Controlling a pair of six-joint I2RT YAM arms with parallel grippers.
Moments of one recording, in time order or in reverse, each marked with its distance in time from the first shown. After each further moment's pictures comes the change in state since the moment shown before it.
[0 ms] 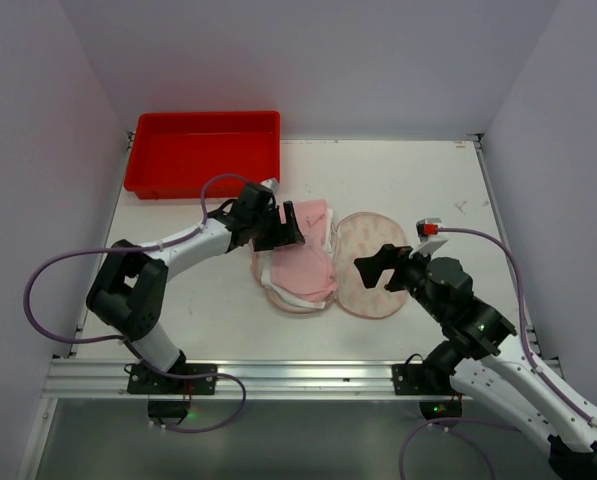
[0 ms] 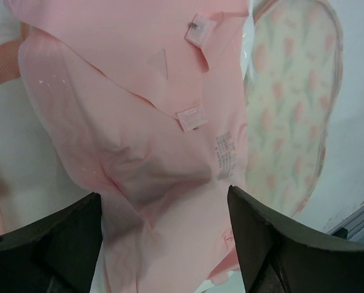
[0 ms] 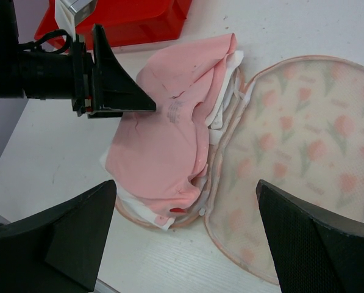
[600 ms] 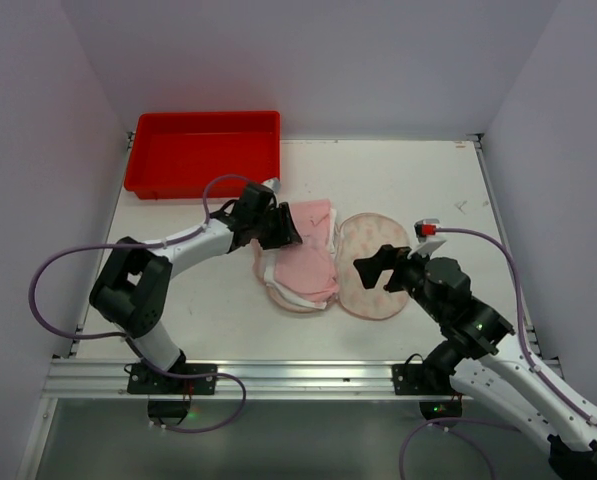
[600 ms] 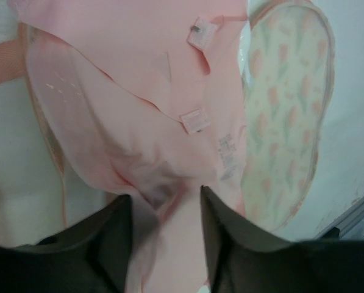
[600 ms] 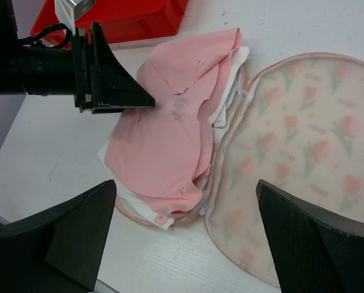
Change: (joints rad) left arm 0.000 0.014 -0.003 0.059 0.032 -0.010; right arm 0.000 0.005 -0.010 0.007 -0.003 0.001
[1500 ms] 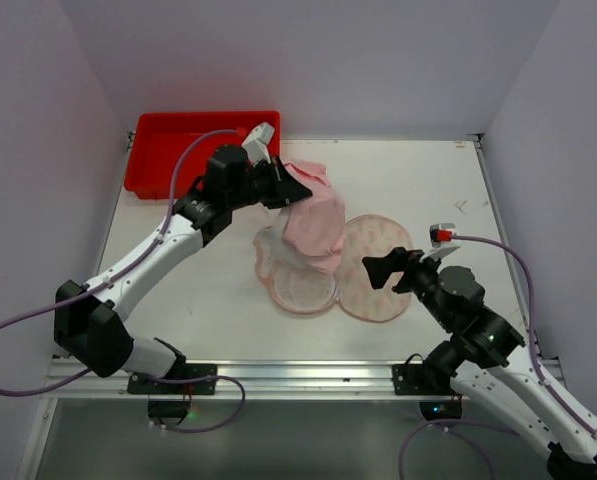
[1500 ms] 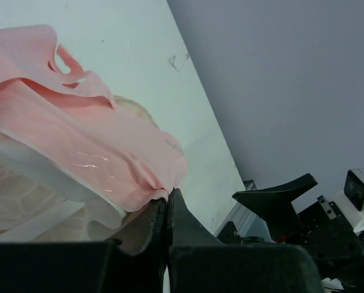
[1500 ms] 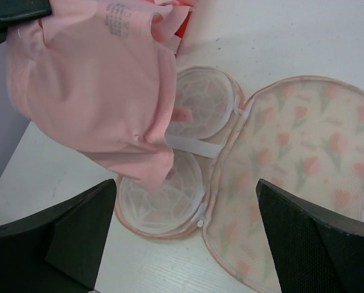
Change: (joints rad) left arm 0.000 -0.250 0.201 0.038 0.164 -0.024; right arm 0.000 -0.106 -0.011 -0.013 0.051 -0.011
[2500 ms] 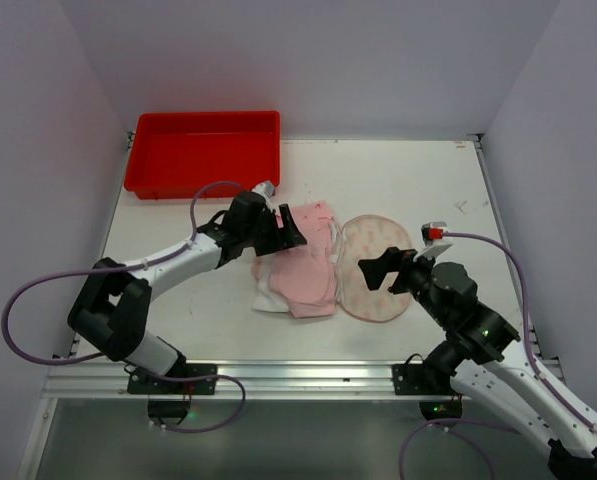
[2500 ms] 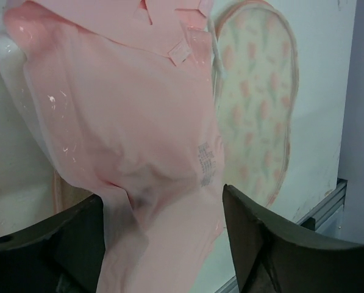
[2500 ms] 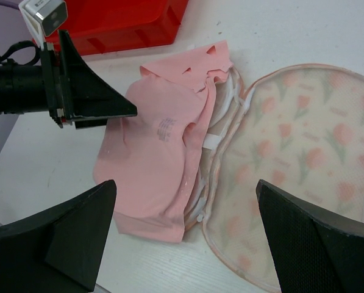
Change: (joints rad) left arm -0.024 0.113 -0.337 0.048 -0.171 -0.049; right arm 0.000 0.048 0.000 -0.008 -0.027 0.000
